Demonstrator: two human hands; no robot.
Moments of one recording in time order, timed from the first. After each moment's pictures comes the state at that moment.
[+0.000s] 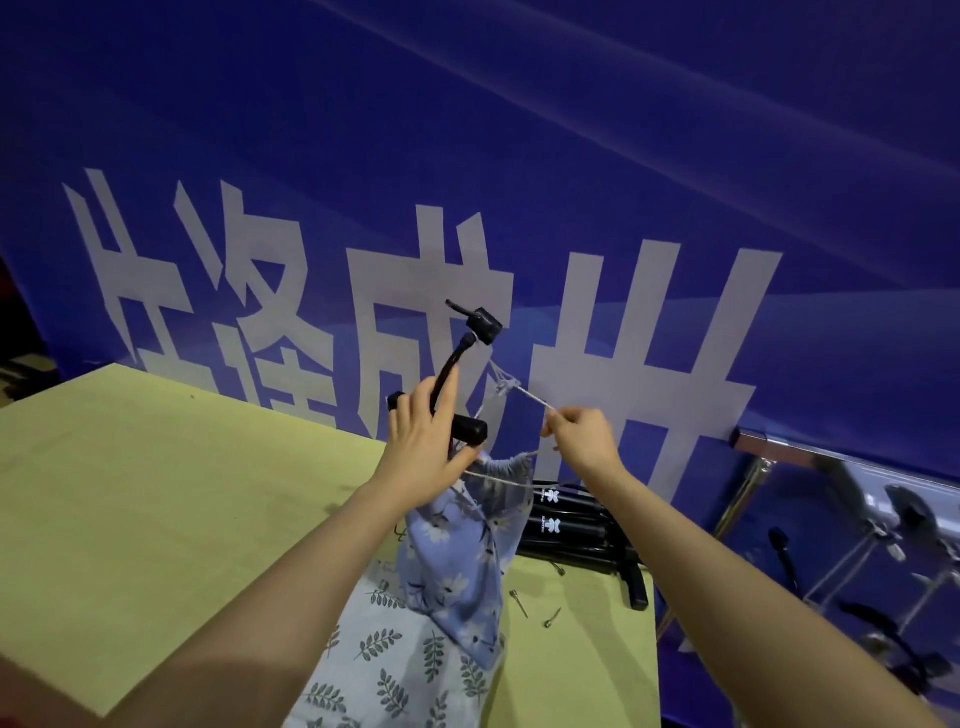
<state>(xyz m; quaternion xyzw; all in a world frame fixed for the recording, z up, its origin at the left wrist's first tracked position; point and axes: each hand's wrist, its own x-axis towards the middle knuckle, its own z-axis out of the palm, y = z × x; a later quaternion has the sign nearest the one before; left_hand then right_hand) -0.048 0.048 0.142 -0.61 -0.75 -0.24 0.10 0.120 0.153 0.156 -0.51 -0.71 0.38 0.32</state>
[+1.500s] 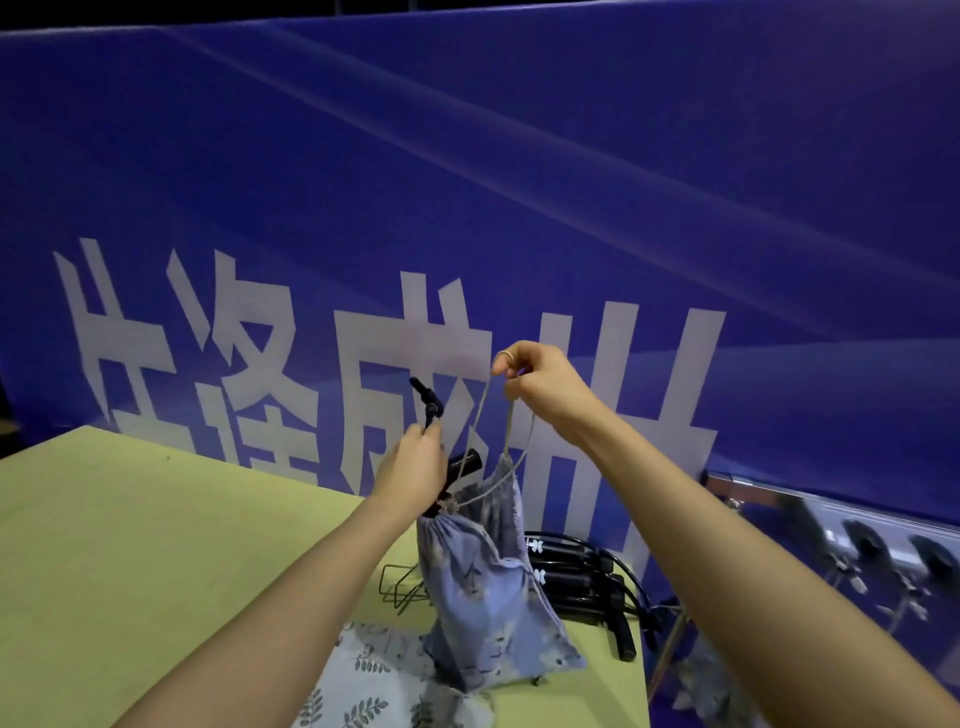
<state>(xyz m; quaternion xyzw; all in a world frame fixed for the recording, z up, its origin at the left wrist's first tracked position) -0.042 0.062 0.185 -0.55 -0.81 -0.22 0.04 0.108 0.112 0.290 -0.31 -0.80 0.38 0.35</state>
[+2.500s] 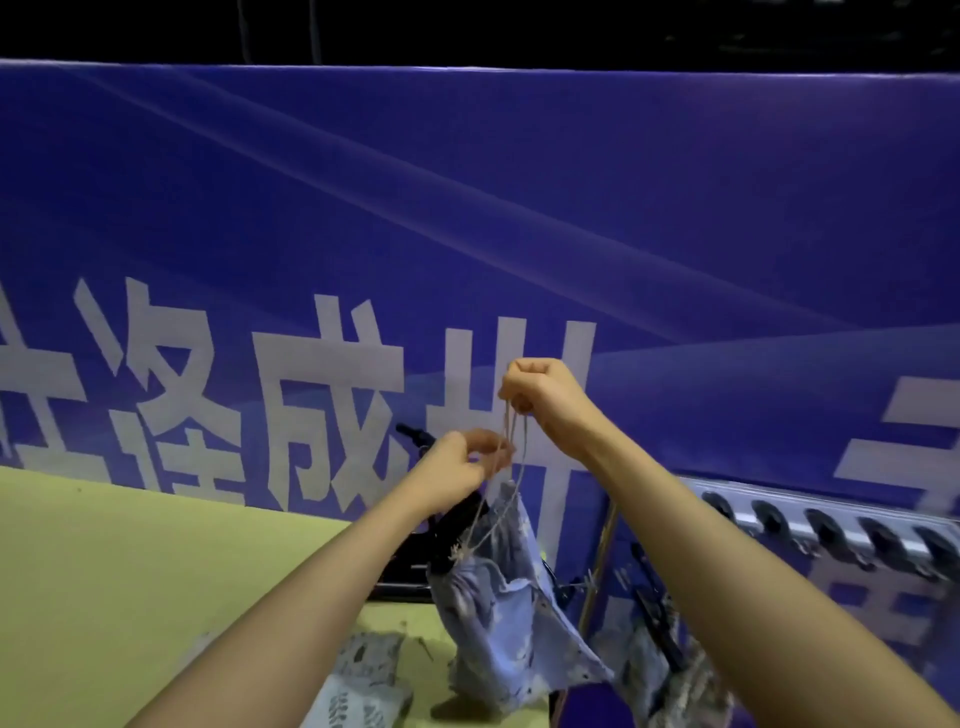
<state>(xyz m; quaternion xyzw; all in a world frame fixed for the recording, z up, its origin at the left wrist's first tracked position) 0.107 0.050 0.238 -0.65 -0.57 -0.41 -0.28 0.236 0.091 0.310 -0.28 -0.73 0.45 0.43</state>
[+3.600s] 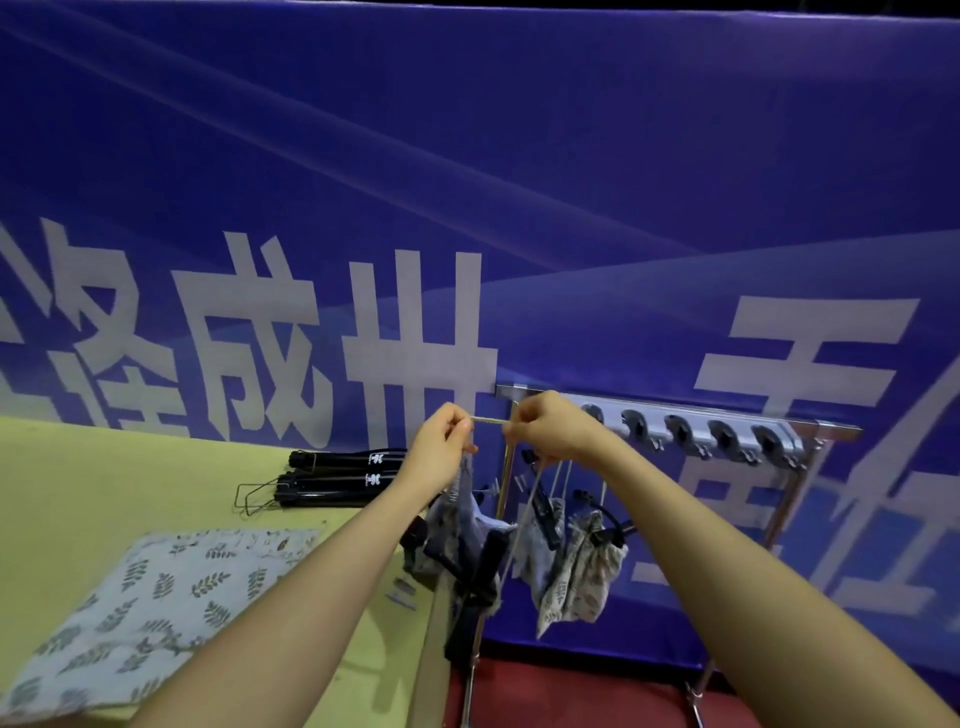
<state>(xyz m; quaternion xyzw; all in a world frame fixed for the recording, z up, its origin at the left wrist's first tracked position) 0.288 0.004 0.180 -0.55 -0.60 -0.51 -0.27 0.444 0.036 0.243 -0.48 -0.80 0.31 0.19</state>
